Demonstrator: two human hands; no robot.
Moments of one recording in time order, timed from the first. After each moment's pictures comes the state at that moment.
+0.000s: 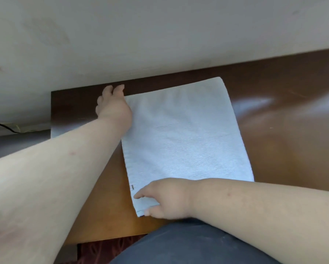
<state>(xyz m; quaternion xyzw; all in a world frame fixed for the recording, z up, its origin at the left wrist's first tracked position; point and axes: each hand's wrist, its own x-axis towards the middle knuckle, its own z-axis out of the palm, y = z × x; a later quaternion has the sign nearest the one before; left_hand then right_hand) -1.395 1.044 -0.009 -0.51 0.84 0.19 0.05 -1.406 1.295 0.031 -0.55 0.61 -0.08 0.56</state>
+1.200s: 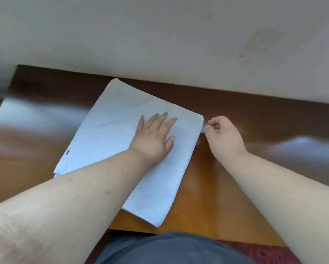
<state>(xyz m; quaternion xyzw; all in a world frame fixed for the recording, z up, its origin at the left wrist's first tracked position) -1.507 1.263 -0.020 -0.31 0.93 0.17 0.05 -1.689 1.395 0.023 -0.27 0.88 -0.28 0.27</state>
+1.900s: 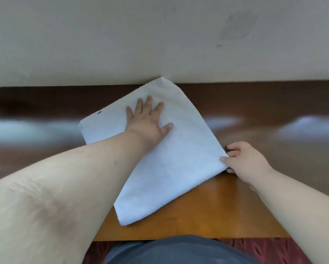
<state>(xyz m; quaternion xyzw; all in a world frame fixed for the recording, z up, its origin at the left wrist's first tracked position) -1.566 1.224 -0.028 -0.35 0.91 0.12 0.19 -1.723 1.491 -0.006 -0.07 0.87 -0.27 0.41</state>
